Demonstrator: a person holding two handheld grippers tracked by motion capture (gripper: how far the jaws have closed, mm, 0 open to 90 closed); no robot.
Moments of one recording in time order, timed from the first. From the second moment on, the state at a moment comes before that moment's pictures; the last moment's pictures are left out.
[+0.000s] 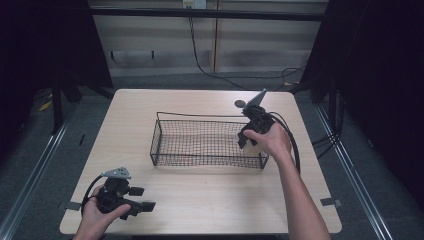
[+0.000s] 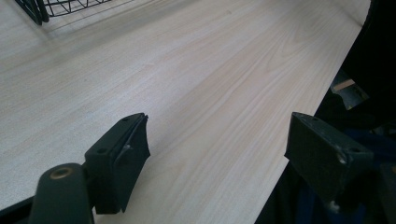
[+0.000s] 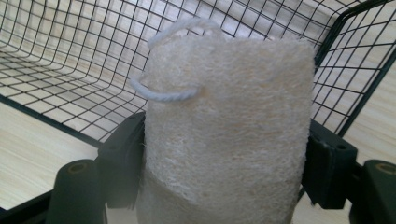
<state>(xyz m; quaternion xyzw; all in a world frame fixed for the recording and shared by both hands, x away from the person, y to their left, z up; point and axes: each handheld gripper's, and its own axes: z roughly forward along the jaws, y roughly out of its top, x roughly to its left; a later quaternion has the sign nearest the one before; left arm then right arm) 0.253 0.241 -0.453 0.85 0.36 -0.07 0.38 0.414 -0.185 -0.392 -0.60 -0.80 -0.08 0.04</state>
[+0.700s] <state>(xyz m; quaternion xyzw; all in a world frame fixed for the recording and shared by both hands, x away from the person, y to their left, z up) 0.254 0.241 -0.453 0.85 0.36 -0.07 0.38 0.417 -0.184 -0.417 -0.64 -0.76 -0.07 0.04</state>
